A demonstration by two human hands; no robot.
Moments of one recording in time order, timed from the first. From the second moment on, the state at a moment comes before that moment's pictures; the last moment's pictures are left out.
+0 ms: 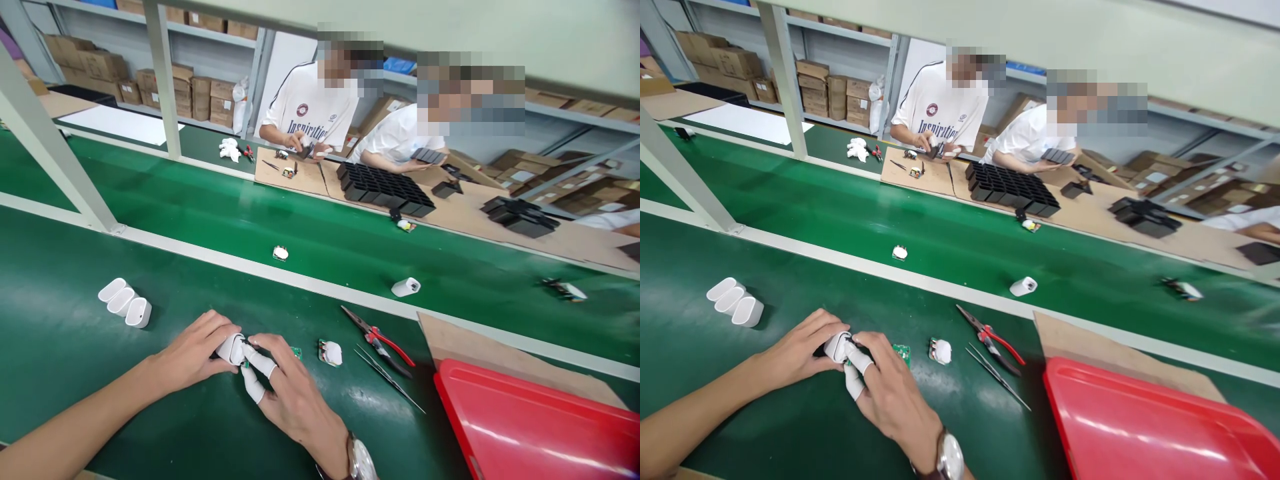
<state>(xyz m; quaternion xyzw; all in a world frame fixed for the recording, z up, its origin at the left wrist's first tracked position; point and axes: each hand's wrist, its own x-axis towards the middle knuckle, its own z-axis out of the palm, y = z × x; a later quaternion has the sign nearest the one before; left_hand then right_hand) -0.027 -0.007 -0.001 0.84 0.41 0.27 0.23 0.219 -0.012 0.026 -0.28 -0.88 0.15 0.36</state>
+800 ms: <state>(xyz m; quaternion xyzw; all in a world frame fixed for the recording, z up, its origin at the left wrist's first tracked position) -0.027 -0.008 0.000 0.84 0.41 0.28 0.21 0.217 -0.015 0.030 -0.30 -0.86 0.17 0.37</state>
